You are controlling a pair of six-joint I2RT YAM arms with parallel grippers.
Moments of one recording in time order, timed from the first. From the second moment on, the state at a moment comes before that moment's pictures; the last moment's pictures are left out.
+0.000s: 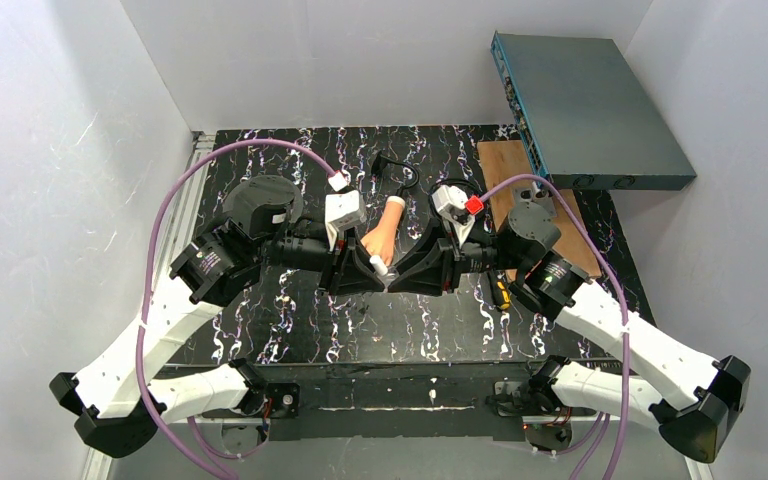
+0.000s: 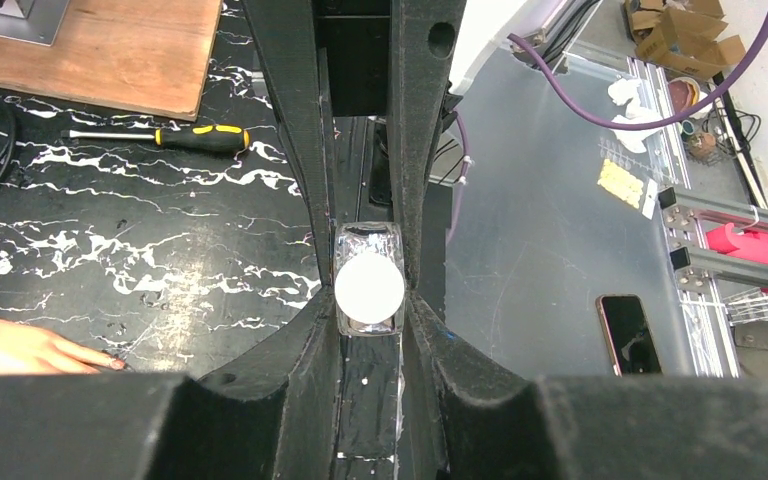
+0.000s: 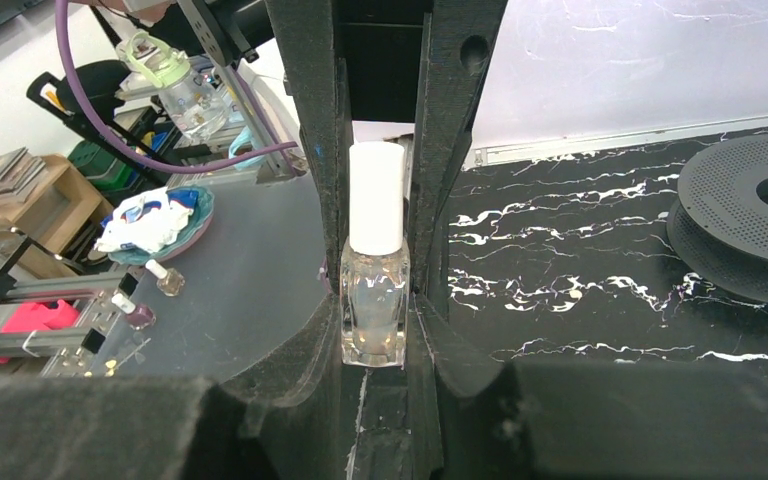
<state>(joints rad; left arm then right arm) -0.78 1.04 1.35 -0.72 0.78 0.01 0.84 0.98 0.92 0.18 -0.88 0.34</state>
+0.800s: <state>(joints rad) -0.78 1.03 1.33 -0.70 0.73 -0.01 0.84 0.96 0.92 0.14 -0.77 0.30</state>
